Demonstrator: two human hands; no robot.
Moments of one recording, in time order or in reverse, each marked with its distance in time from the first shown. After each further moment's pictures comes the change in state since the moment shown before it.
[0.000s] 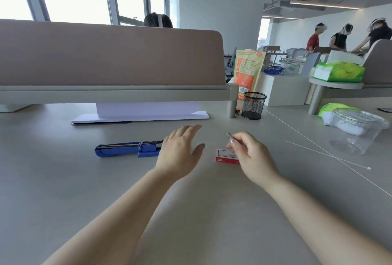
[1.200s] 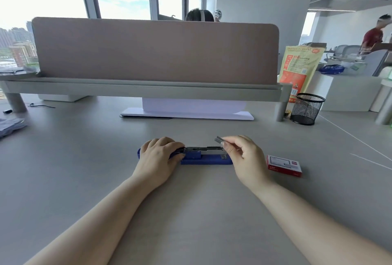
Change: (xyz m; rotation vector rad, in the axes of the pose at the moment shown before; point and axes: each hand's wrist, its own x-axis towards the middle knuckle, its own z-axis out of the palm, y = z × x) left_hand -0.049 -0.132 -0.058 0.213 0.035 -0.154; right_hand 0.026 -0.051 0.115 0.261 -0.002 -0.160
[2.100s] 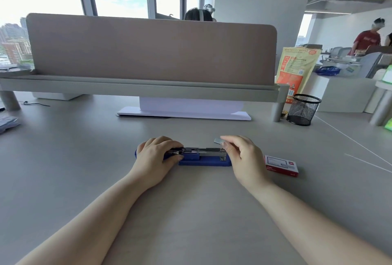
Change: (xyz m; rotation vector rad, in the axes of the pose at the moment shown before) left_hand -0.001 -0.001 -0.004 -0.163 0.027 0.012; right_hand 0.000 -0.005 -0.003 -0.147 0.017 -0.038
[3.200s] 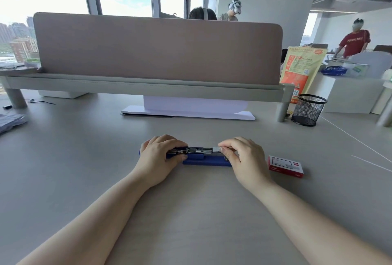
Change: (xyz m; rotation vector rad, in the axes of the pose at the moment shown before) left_hand 0.001 -0.007 0.001 -0.040 0.019 0.041; right_hand -0.001 0.010 0.006 -0.158 -0.045 -0.101
